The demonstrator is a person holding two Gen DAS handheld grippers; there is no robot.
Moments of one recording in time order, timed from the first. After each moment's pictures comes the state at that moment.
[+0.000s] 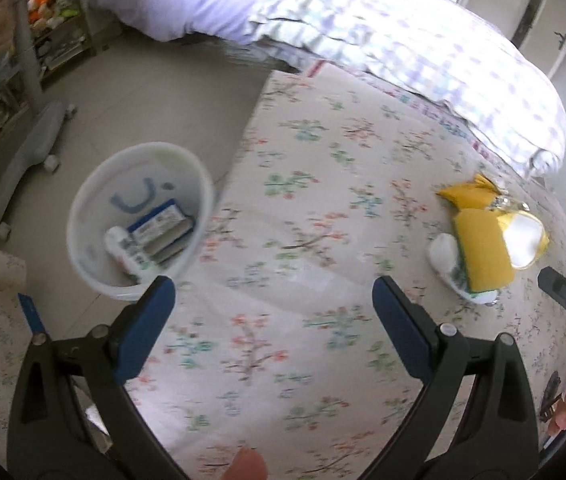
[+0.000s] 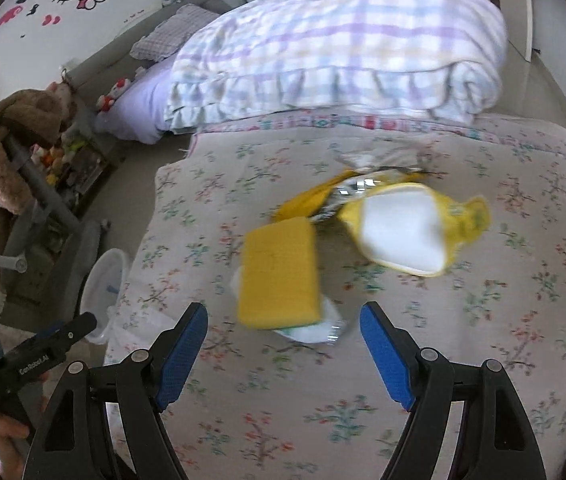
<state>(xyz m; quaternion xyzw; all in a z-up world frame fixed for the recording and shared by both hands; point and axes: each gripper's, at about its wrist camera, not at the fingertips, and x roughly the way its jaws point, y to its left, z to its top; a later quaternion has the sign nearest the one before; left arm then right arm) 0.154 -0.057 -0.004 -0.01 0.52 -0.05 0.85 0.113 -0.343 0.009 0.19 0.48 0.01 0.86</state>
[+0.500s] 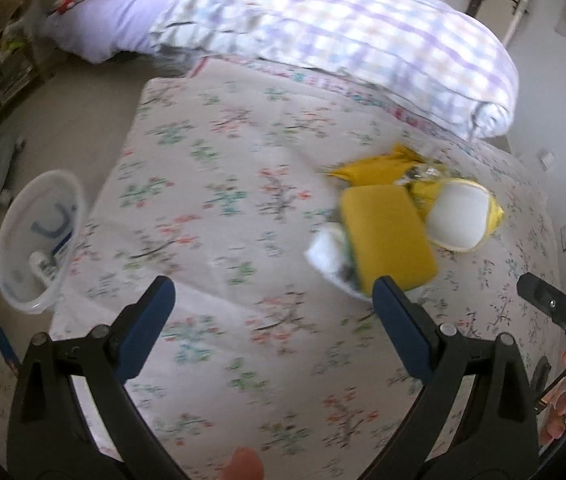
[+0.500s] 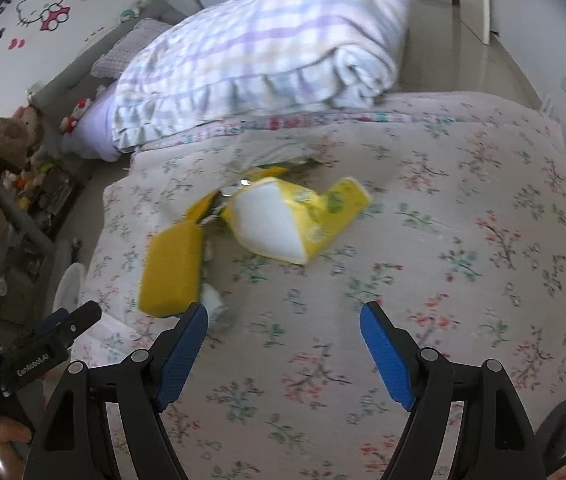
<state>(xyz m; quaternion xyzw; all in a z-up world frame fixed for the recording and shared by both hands) 0.142 -0.171 -0.014 0.02 0.51 -0.13 0.85 0.074 -0.424 -0.001 0.21 0.48 -0.05 0.85</state>
